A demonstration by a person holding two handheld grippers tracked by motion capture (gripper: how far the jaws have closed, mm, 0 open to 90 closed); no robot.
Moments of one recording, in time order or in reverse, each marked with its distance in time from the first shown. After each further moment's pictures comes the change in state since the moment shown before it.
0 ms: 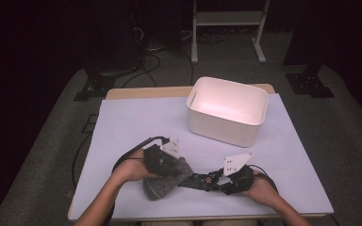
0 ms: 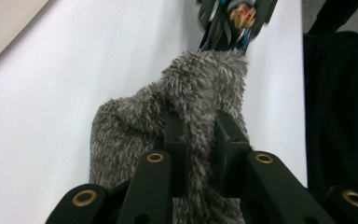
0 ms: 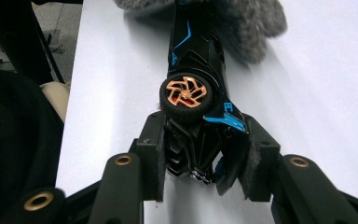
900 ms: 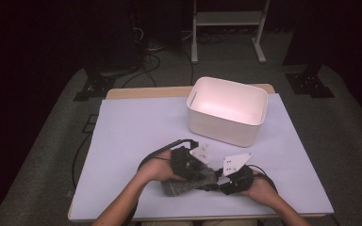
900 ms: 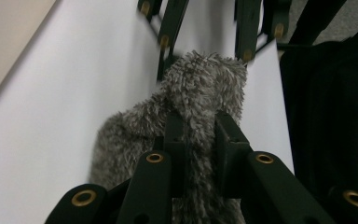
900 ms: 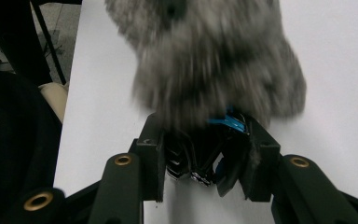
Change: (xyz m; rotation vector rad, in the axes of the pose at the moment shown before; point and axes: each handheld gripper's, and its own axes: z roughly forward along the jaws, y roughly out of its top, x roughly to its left) left arm -0.020 0.075 0.046 -0.007 -0.085 0.164; right arm 0.000 0.001 0.001 -0.001 -0.001 0.004
